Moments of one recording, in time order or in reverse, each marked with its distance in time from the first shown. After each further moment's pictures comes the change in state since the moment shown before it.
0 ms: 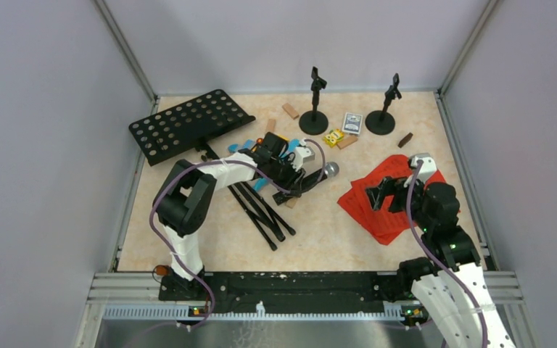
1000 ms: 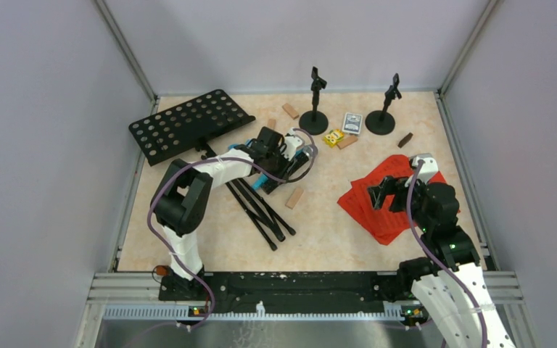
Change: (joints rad) left arm 0.021 -0.018 0.018 -0.006 -0.327 -0.087; right arm 0.000 0.000 -0.008 -0.002 0.041 0.005
